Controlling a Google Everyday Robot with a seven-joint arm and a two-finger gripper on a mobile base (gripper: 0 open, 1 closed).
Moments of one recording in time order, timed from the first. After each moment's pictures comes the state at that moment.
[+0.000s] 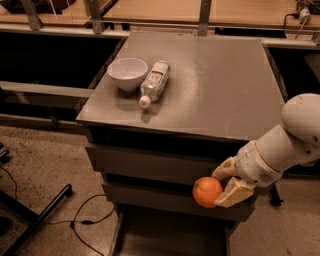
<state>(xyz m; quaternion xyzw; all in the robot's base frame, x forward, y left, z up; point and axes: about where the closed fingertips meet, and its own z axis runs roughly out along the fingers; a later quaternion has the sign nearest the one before) 0.414 -0.162 0.731 -0.64 0.72 0.20 0.17</state>
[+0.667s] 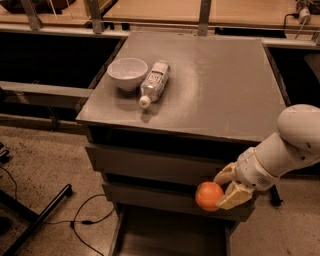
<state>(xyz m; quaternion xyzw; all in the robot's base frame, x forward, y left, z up) 0.421 -0.175 0.697 -0.62 0.74 0.21 0.16</state>
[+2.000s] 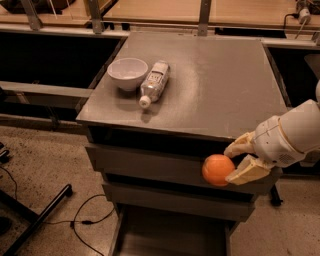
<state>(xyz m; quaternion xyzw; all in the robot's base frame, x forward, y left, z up) 0.435 -0.182 0.802 -0.63 0.72 0.14 0.23</state>
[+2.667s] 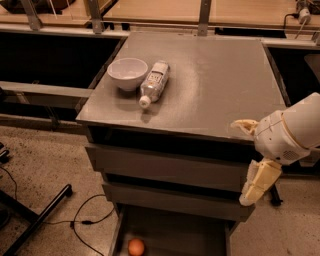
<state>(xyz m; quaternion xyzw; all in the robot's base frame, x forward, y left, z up) 0.430 -0.179 0.820 -0.64 0.72 0.13 0.23</state>
